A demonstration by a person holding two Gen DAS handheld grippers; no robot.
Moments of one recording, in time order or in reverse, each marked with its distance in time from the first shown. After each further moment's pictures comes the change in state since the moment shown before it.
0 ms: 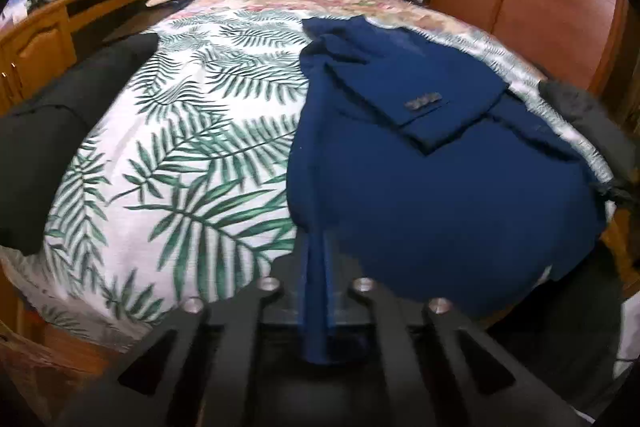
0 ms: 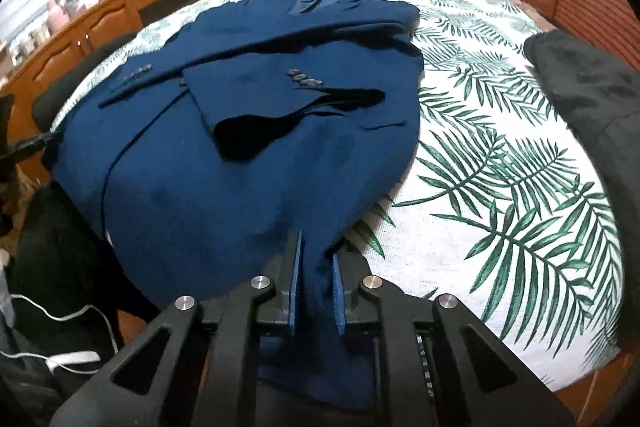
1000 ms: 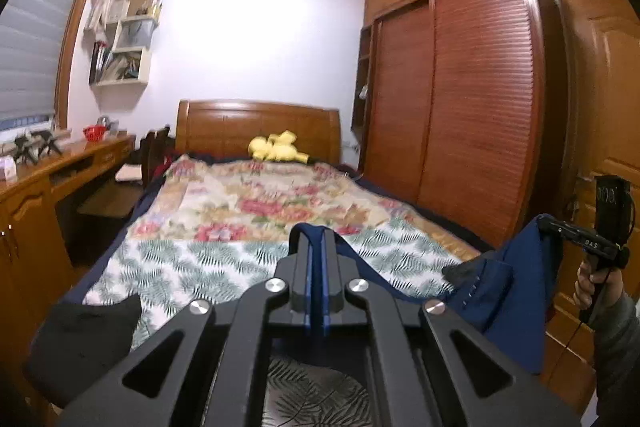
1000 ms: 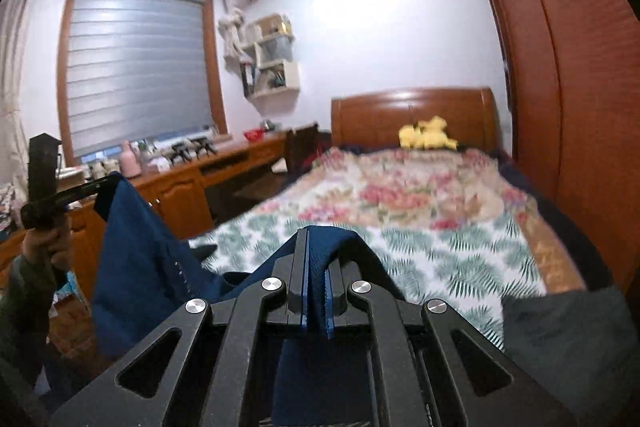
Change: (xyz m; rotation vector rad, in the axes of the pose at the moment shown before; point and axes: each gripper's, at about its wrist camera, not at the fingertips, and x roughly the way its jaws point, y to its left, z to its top) left arm -0.272 -0.110 0.191 0.144 -0.587 -0.137; right arm -0.287 0.040 0.134 -0.075 -0.680 0.140
